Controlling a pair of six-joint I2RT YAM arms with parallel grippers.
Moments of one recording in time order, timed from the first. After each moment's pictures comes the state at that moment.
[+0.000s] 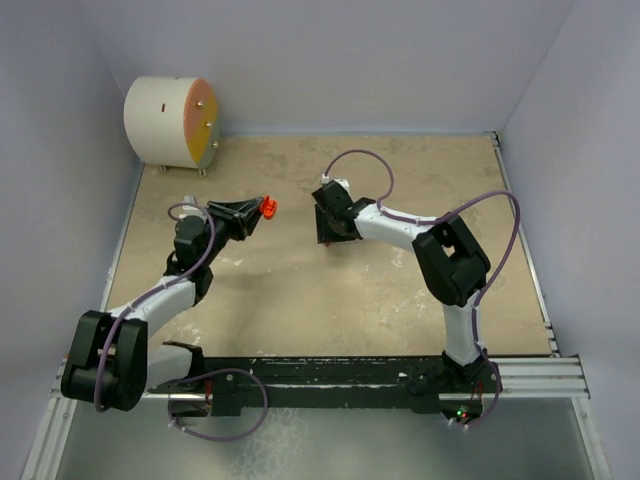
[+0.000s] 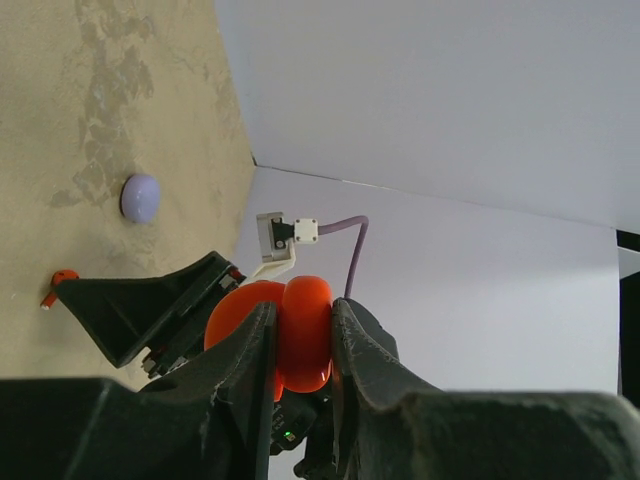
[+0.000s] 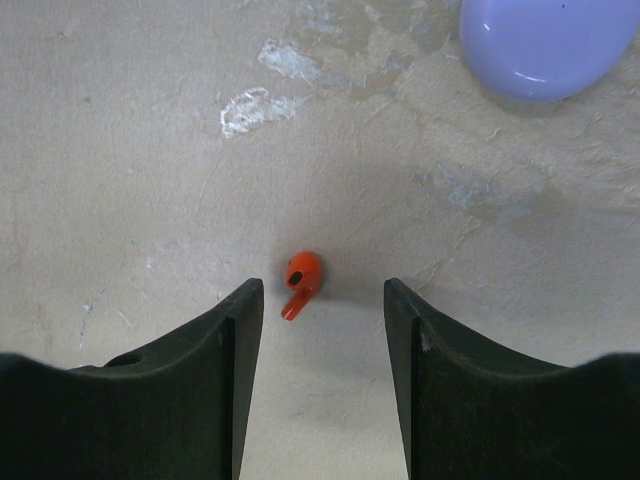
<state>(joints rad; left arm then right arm) -0.19 1.22 0.44 0.68 0.23 -1.66 0.70 2.01 1.40 -0.39 0.25 0.50</state>
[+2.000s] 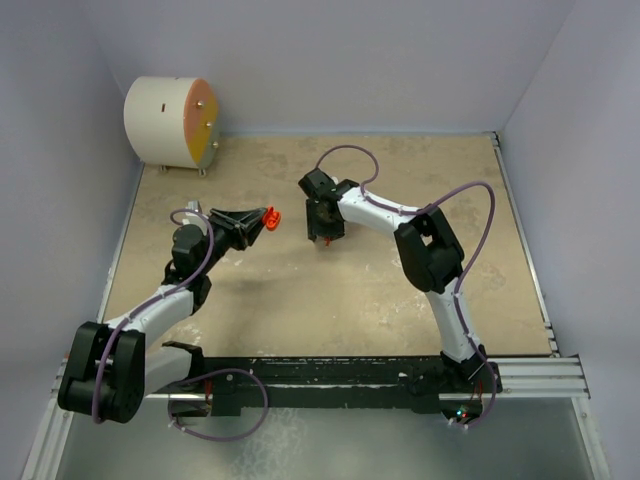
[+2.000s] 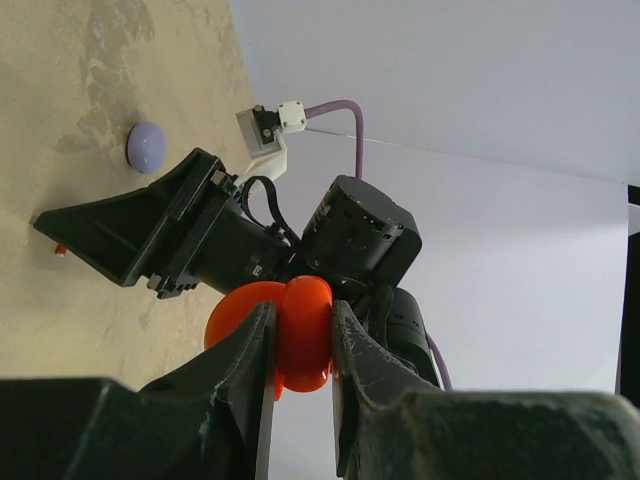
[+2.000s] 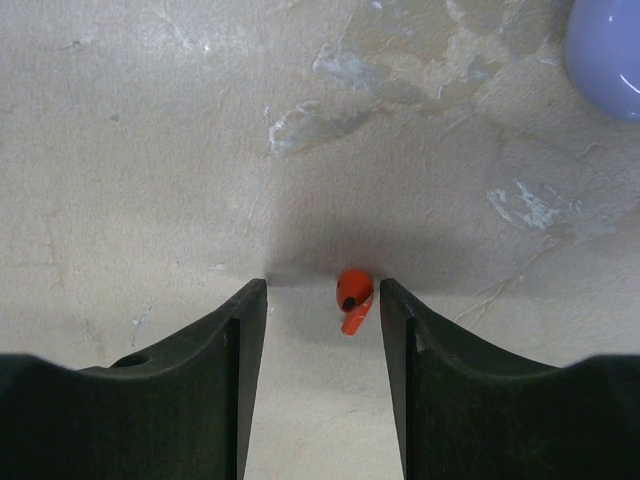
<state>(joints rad) -0.19 1.15 0.37 0.69 0.32 -1.64 0.69 2.21 1.74 -0.70 0.16 0.57</state>
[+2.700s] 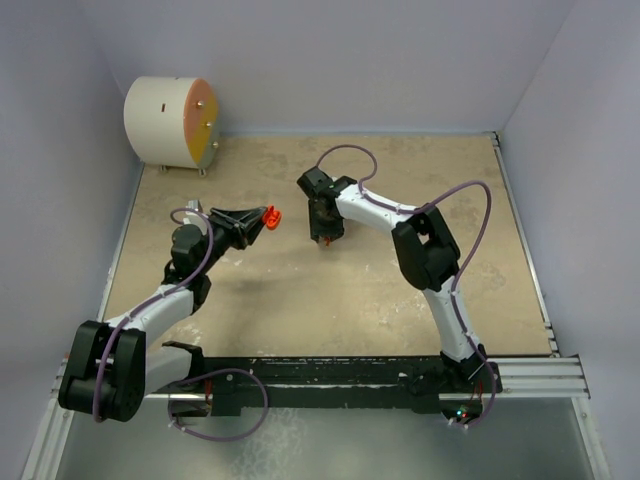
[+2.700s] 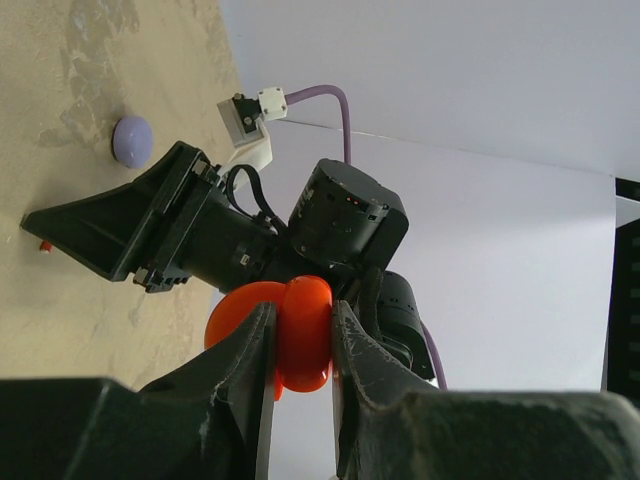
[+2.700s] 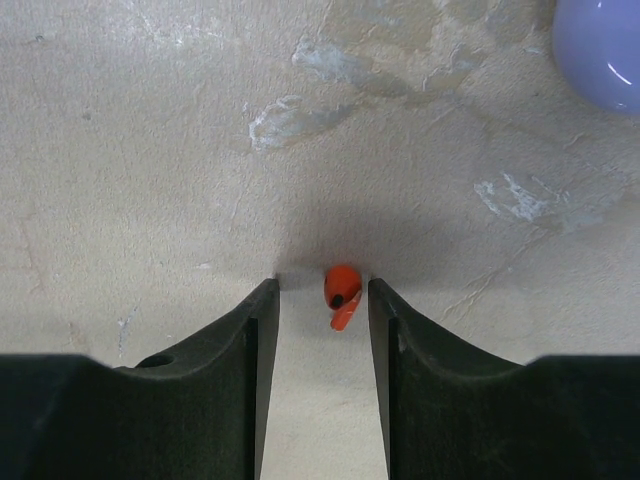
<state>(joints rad) -0.19 1.15 0.37 0.72 0.34 -1.66 0.69 2.24 1.80 -0.79 0.17 0.57</state>
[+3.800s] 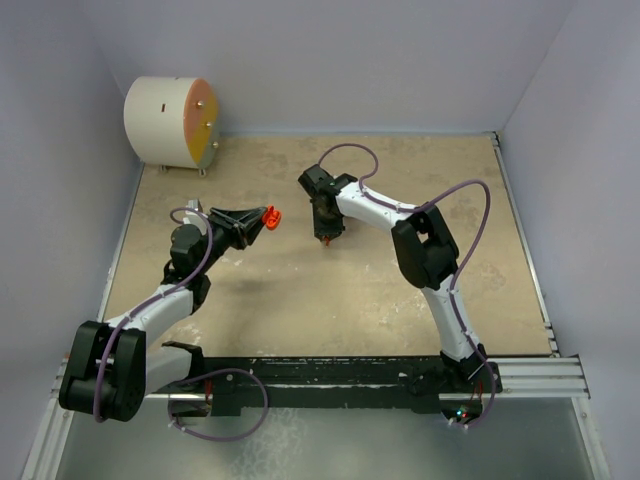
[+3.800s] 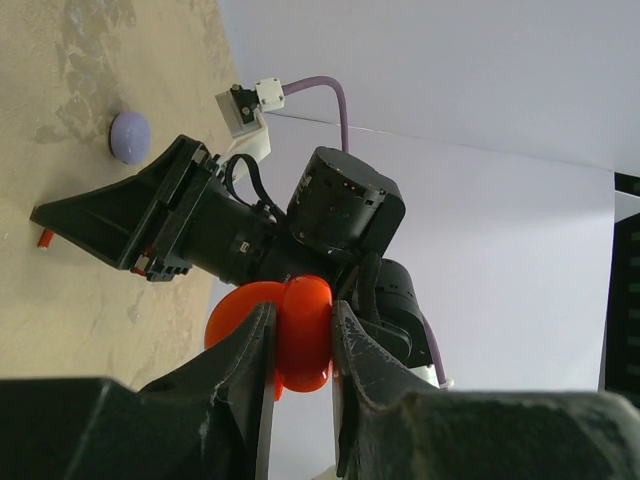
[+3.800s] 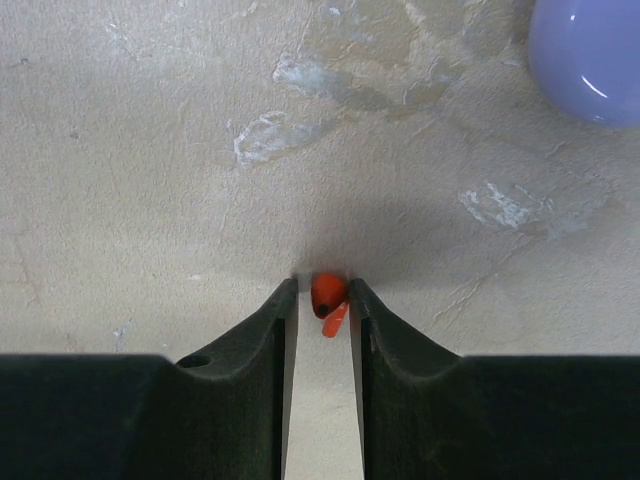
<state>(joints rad) -0.18 1.15 0.37 0.72 0.36 -1.67 0.68 2.26 1.84 -0.82 0.17 0.58</state>
